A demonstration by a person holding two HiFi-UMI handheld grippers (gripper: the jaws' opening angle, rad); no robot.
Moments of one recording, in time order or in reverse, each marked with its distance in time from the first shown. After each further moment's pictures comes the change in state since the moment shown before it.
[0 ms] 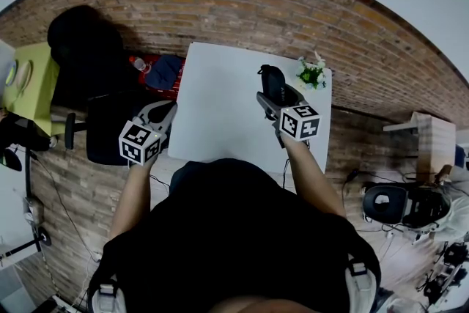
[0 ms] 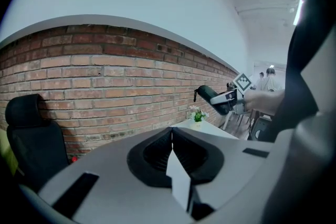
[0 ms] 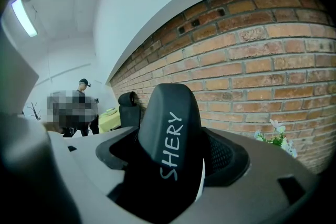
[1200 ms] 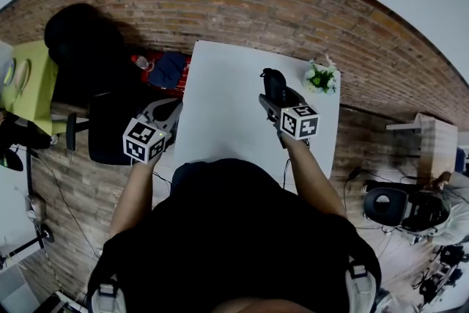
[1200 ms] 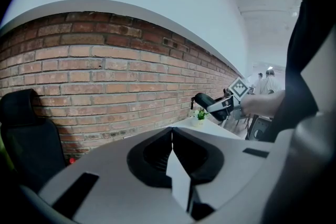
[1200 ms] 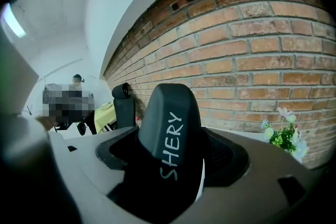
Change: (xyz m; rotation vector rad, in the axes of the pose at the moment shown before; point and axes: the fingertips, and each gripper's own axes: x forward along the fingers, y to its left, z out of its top) left arm 0.026 0.042 -0.004 -0.016 0.034 -0.034; right arm 0.061 -0.017 -0.026 0.040 0.101 -0.027
